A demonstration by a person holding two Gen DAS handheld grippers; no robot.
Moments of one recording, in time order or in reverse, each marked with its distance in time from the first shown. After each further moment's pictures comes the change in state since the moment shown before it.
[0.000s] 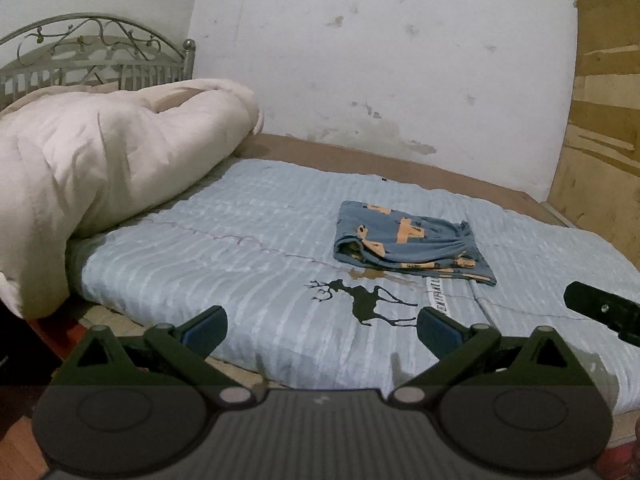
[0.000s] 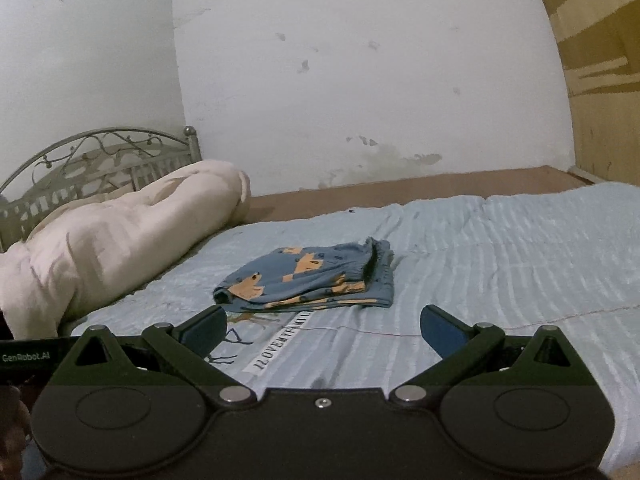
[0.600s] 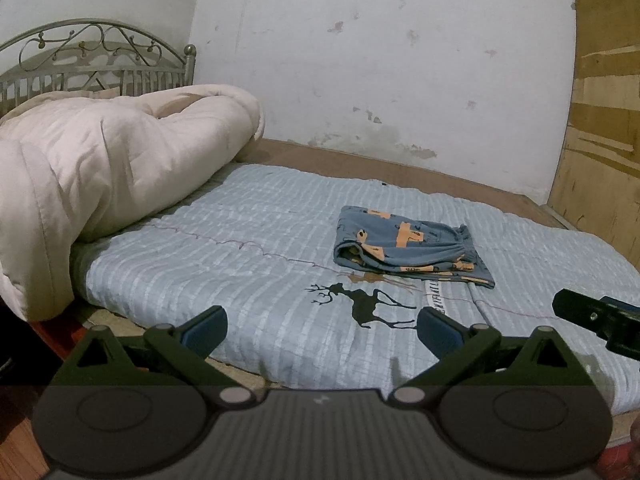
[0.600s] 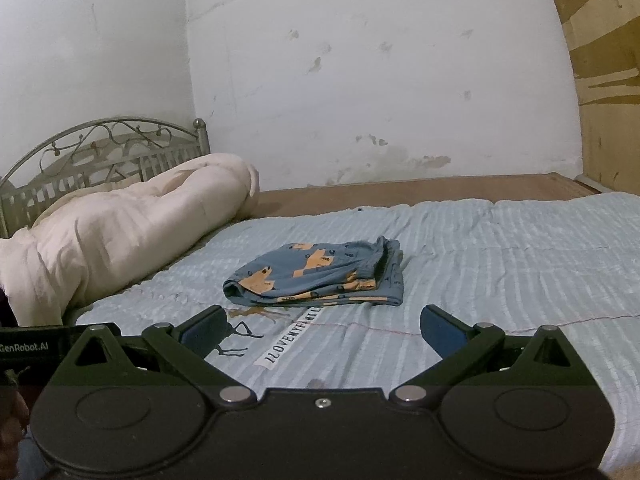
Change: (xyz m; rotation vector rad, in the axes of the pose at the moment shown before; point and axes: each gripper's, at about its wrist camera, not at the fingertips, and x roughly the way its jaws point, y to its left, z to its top) left arm -0.005 -0.001 0.000 0.004 -0.011 0.005; right arm -0.002 0.009 0.001 -0.033 0.013 0.014
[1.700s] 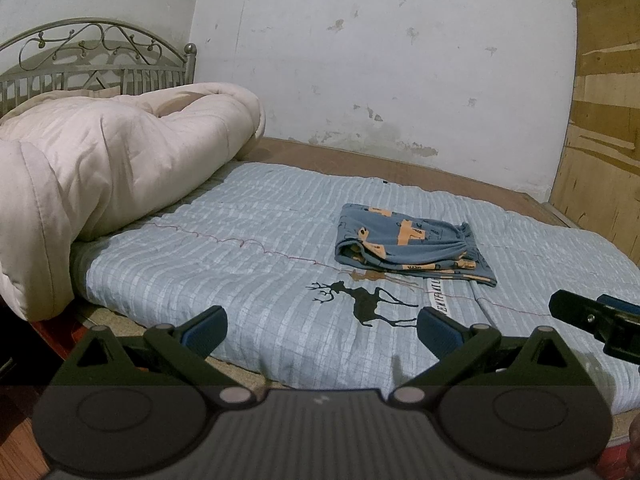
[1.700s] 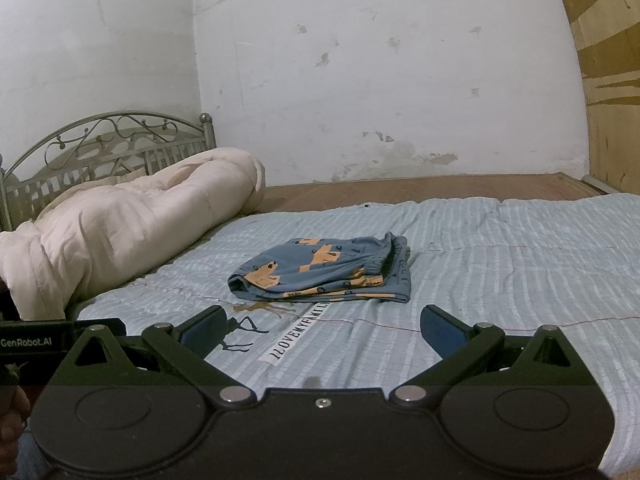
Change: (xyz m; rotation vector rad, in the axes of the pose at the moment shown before) left arm 0.002 0.000 0.000 0.001 0.005 0.001; right arm 0.005 0.001 -0.002 -0.008 0.009 0.013
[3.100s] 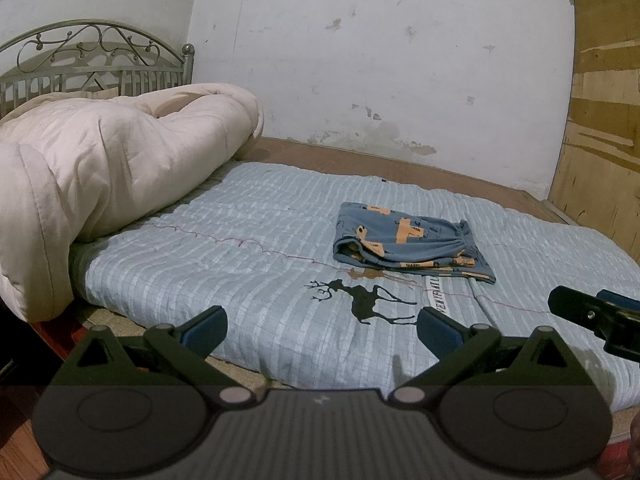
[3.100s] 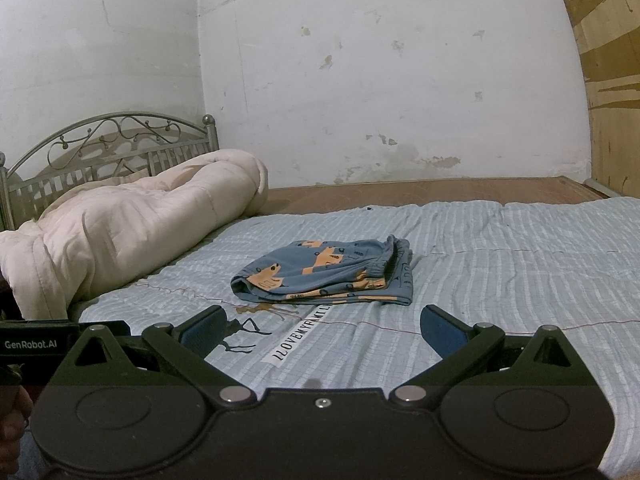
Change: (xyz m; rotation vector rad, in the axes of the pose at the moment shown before) left arm 0.000 -0.002 -0.001 0.003 0.002 0.000; right arm 0.001 -0.001 0.000 -0.008 -0.003 0.009
